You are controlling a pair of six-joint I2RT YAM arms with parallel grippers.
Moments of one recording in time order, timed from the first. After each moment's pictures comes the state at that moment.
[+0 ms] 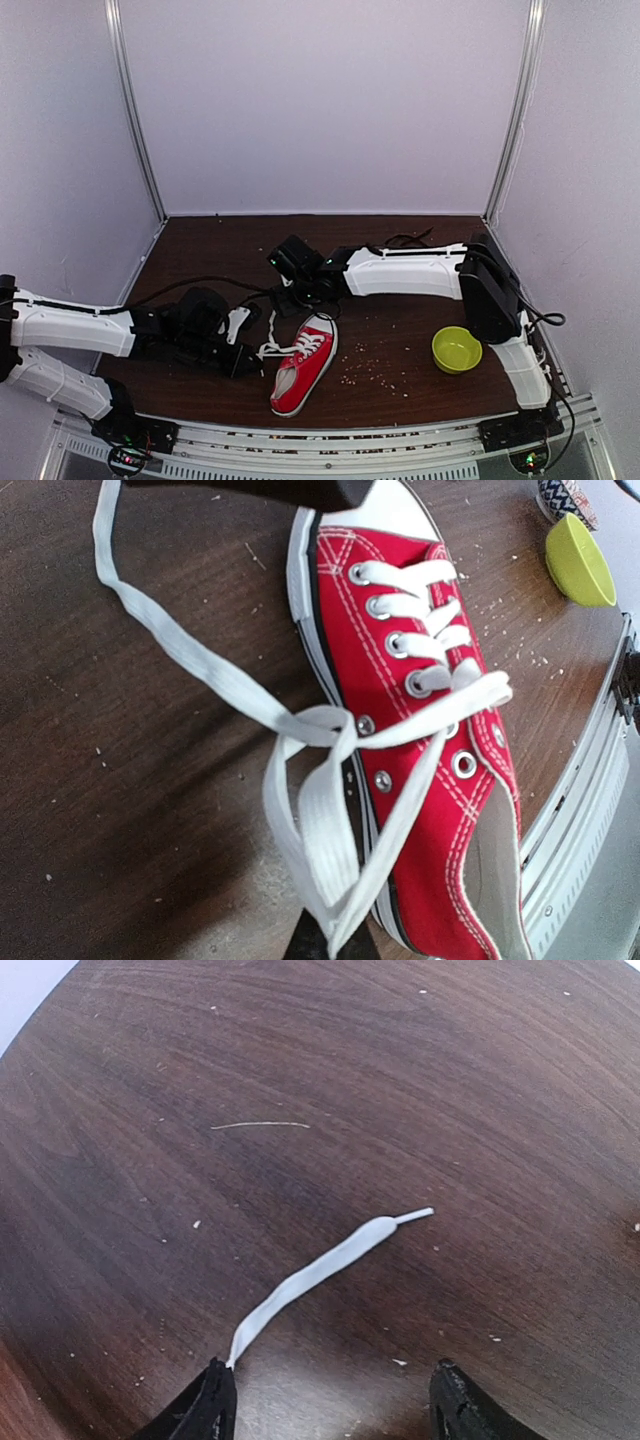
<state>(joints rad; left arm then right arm) -0.93 1.22 0.52 -0.16 0.18 -0.51 1.04 2.27 1.86 -0.48 0.22 0.44</state>
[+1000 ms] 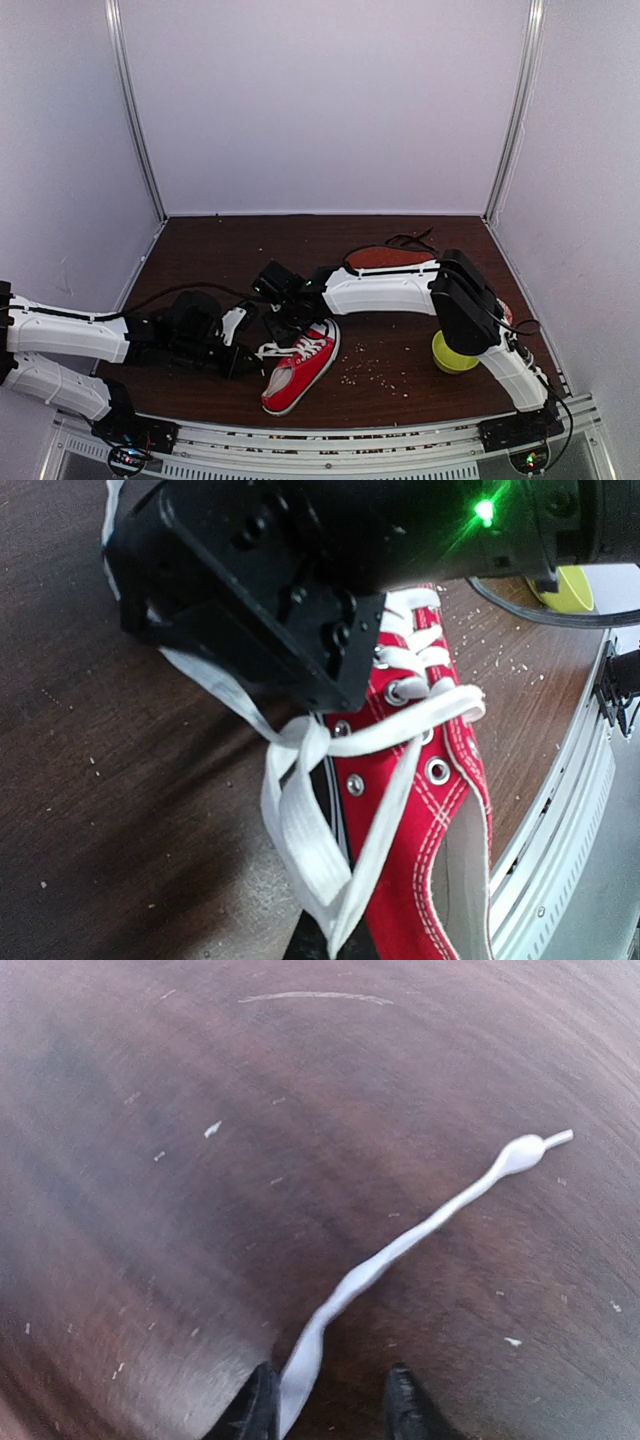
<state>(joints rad) -0.93 1.17 0.46 -0.07 0.20 -0.51 1.09 2.42 1.96 -0.57 0.17 0.46</state>
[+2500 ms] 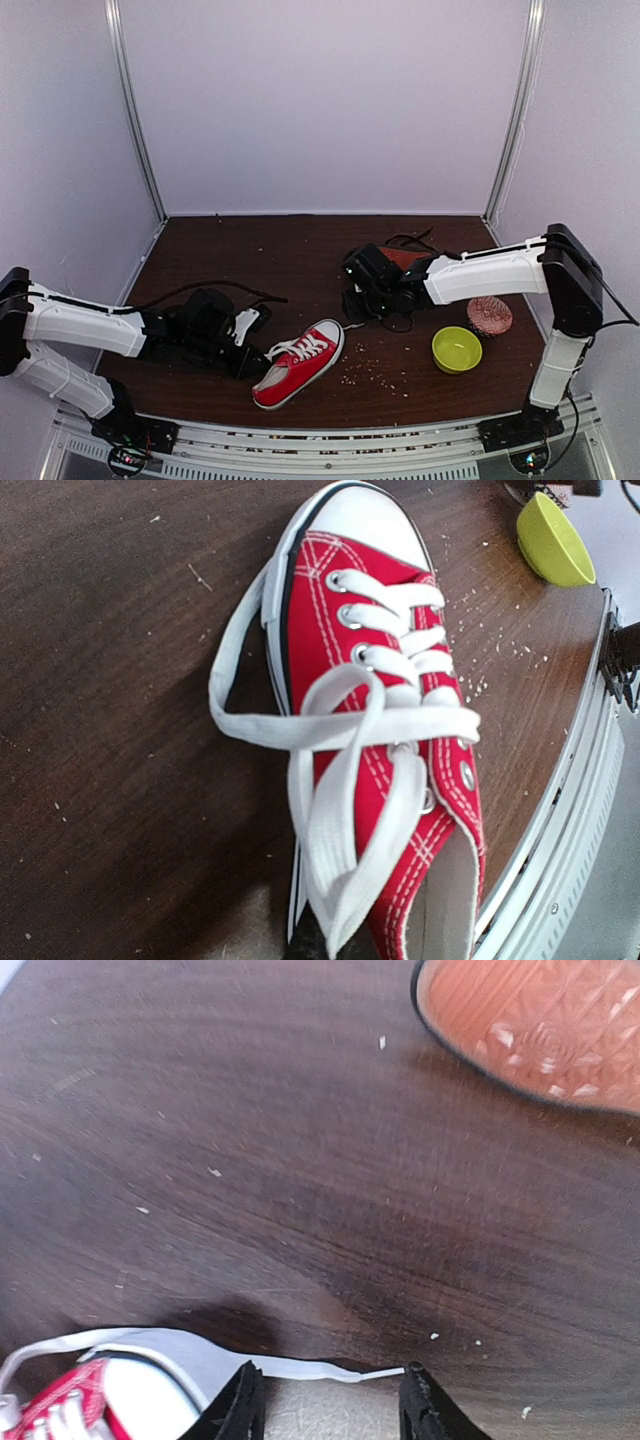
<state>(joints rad) -0.93 1.30 0.51 -0.03 0.25 -0.43 0.93 1.82 1.18 -0.30 0.28 0.58</state>
